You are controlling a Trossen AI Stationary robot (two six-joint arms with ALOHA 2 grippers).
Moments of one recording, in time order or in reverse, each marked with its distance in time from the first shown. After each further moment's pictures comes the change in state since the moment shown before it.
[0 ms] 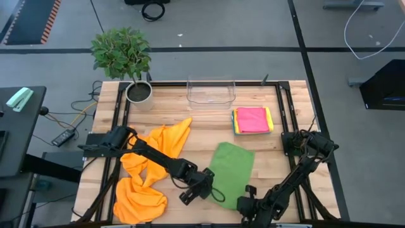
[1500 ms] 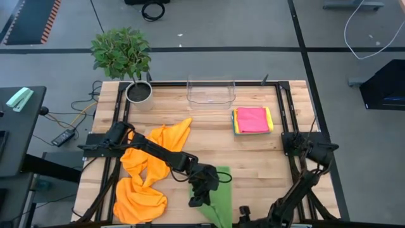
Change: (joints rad) left arm 0.062 -0.049 0.000 0.248 0.378 -0.747; right arm 0.093 0.137 0.131 0.347 0.153 -0.400
